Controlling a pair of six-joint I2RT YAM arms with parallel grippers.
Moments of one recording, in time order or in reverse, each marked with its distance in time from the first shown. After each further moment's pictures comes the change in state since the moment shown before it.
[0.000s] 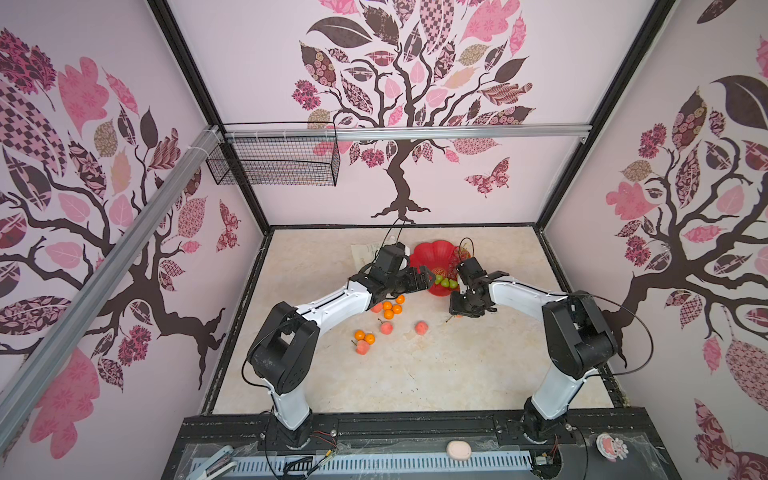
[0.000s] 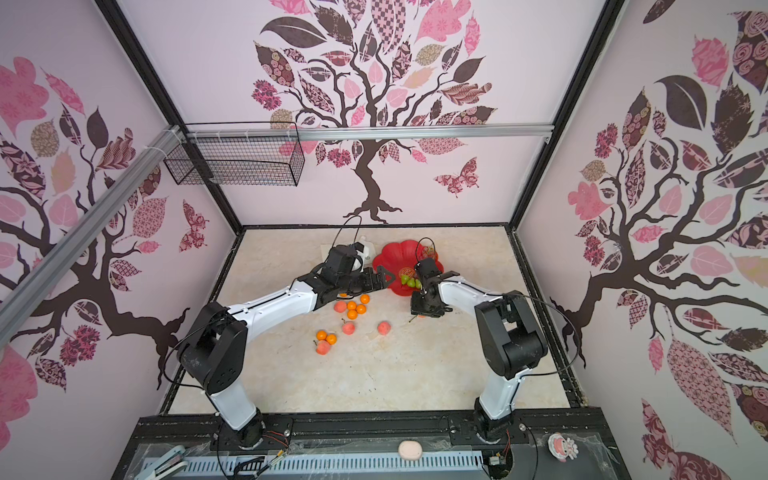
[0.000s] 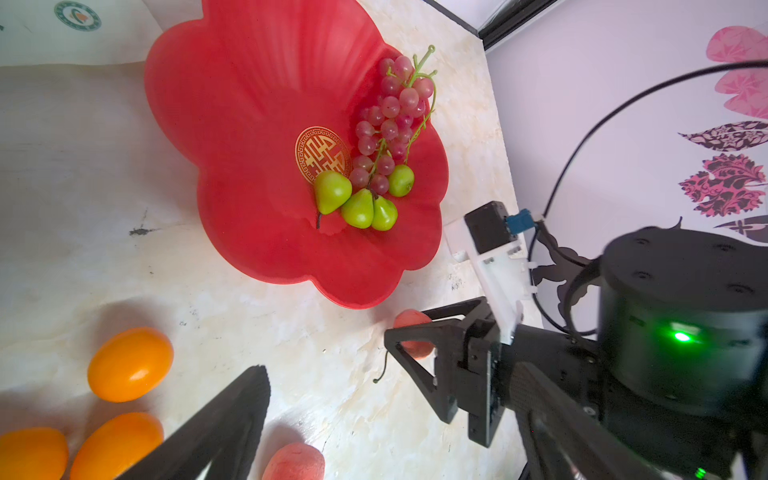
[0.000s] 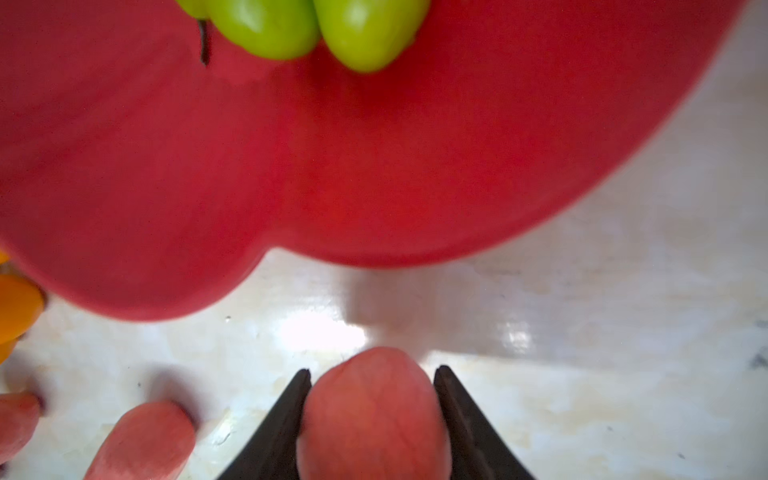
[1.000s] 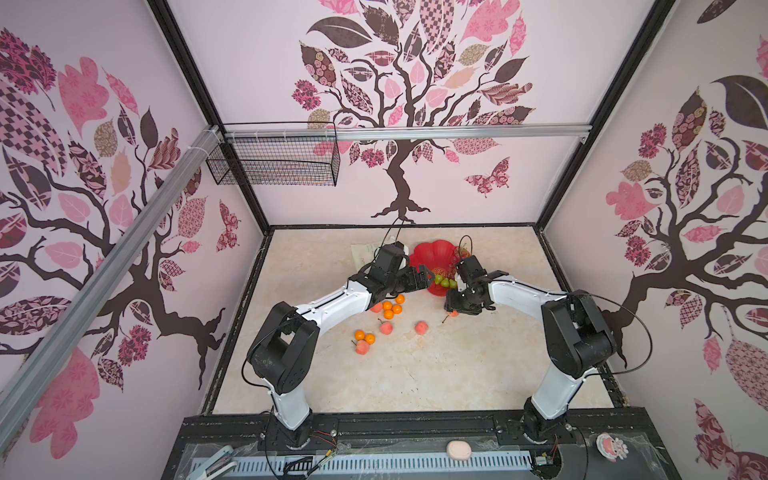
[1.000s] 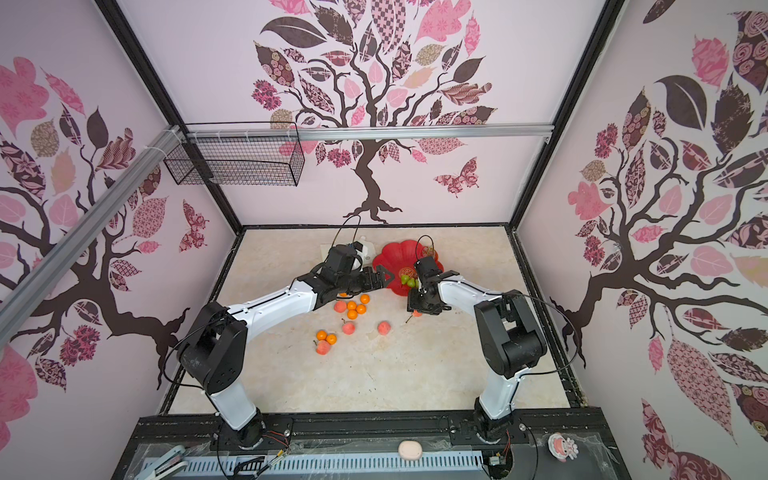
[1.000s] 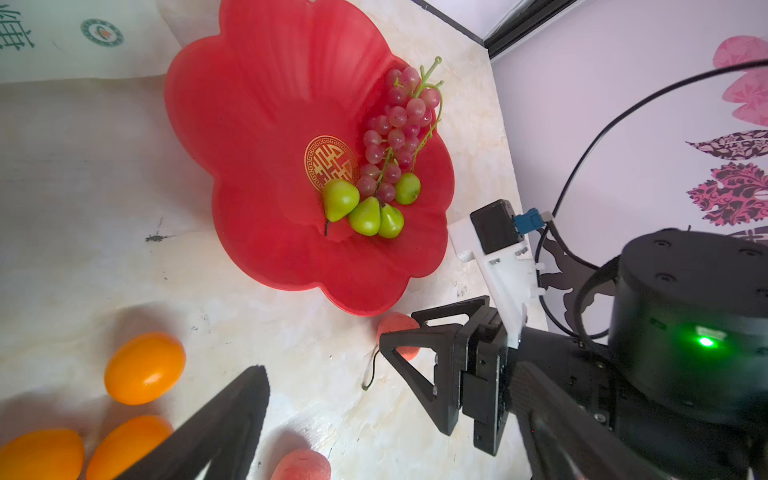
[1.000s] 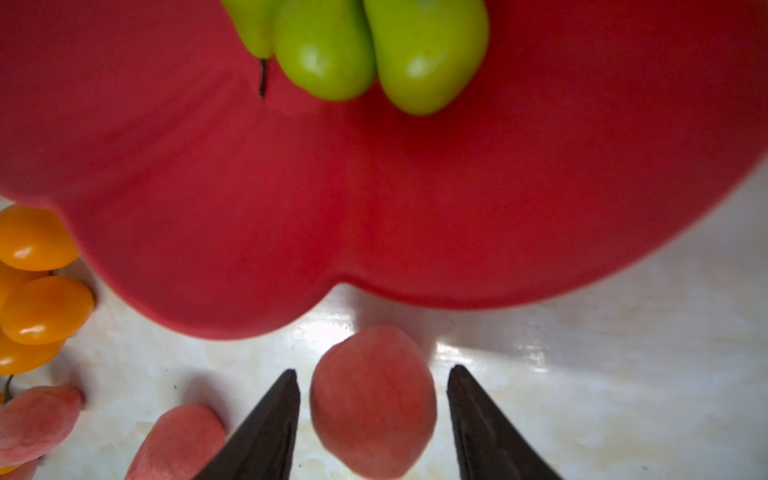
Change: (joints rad) left arm 0.000 0.002 0.000 0.013 -0.013 -0.014; right arm 0.000 0.048 0.017 0.052 -0.043 -0.011
